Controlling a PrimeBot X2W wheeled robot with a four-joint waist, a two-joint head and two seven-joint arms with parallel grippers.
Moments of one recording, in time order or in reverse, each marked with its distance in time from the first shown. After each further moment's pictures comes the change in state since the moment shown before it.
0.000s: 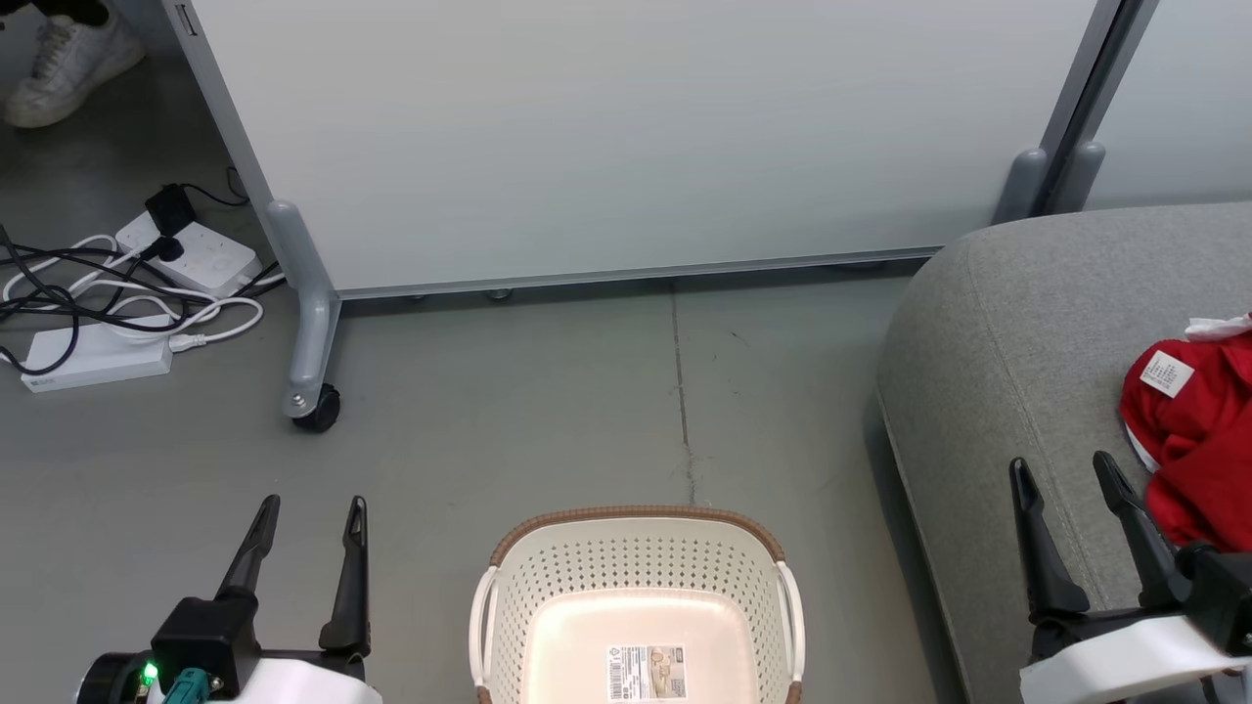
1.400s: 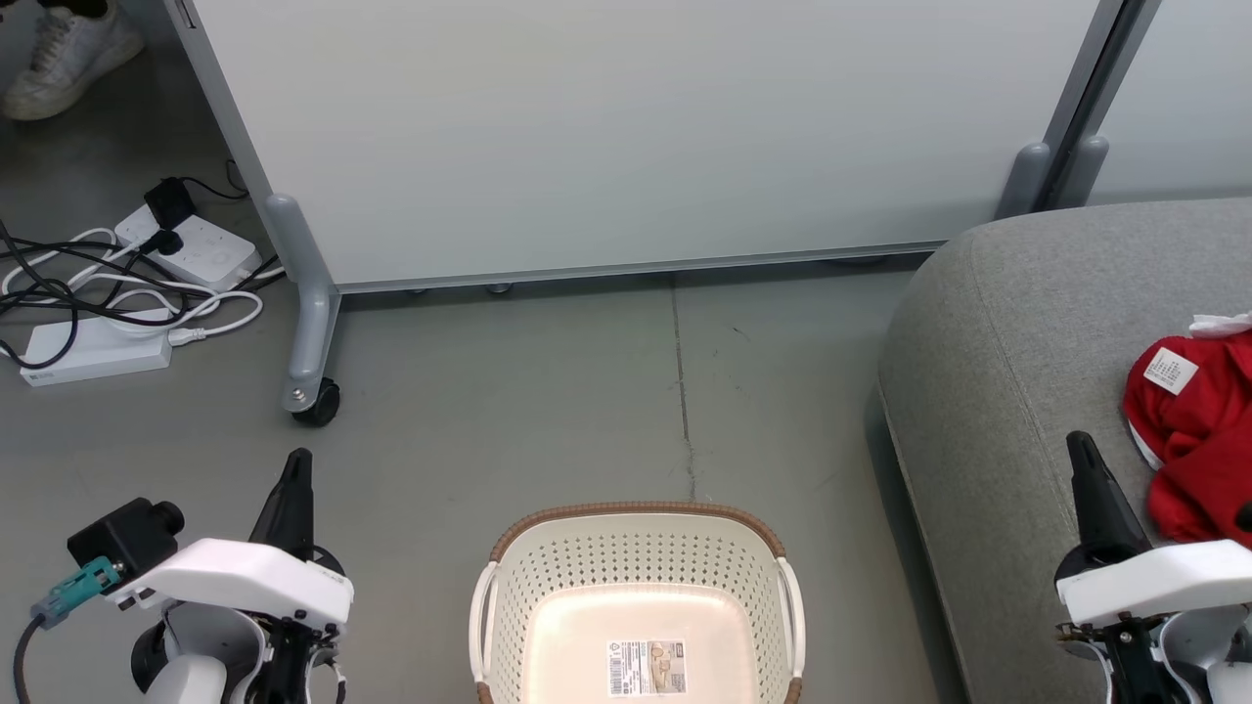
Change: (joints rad) left arm -0.199 -0.138 0.145 0.298 -0.495 -0.174 0.114; right arm -0.176 0.006 -0.069 0.292 0.576 0.000 0.043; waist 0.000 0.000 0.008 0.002
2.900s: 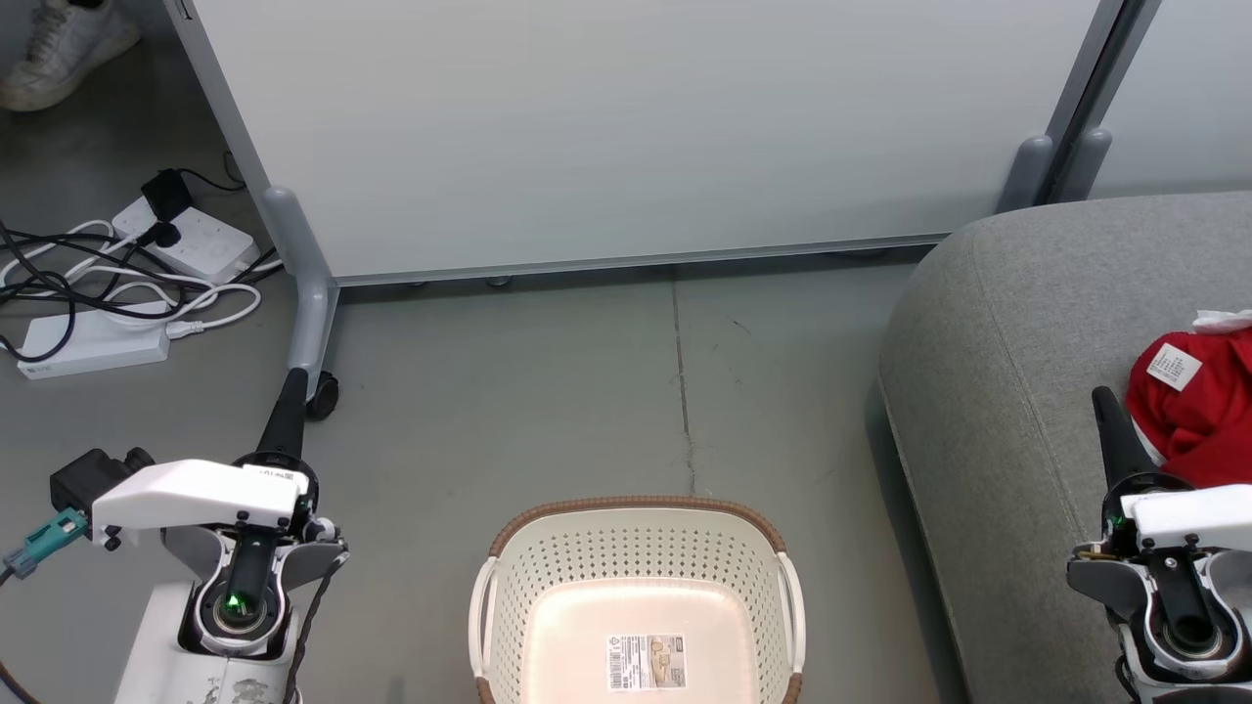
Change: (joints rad) left arm -0.207 -0.096 0.146 0.222 -0.422 -0.147 0.096; right arm -0.179 -0.010 -0.065 0.220 0.491 -0.001 0.039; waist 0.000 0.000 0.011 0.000
